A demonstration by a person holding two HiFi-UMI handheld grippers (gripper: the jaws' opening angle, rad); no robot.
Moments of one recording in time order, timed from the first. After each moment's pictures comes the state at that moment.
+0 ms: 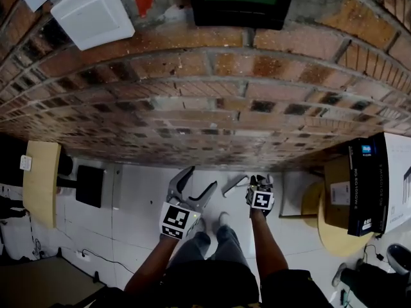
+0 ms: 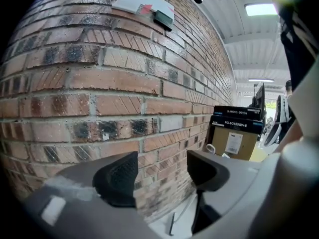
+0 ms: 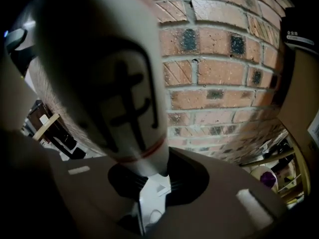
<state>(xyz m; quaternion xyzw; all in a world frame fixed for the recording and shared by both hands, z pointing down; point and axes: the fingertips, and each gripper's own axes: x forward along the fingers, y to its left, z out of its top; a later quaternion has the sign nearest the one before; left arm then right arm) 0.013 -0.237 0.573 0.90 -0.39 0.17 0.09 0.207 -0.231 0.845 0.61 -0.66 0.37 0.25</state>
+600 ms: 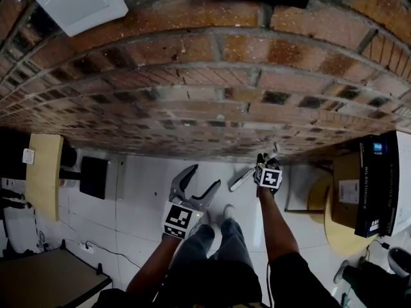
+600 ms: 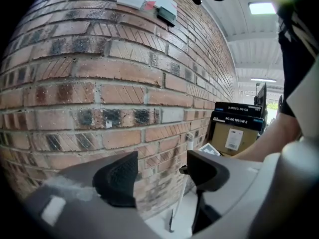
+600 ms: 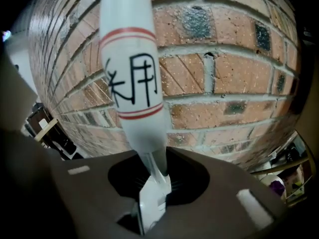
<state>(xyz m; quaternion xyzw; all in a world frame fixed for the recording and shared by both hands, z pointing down) 0.004 -0.229 0.597 0.90 -0.39 0.18 0.11 0.216 -0.306 0.849 0.61 -0.68 0.34 0.23</state>
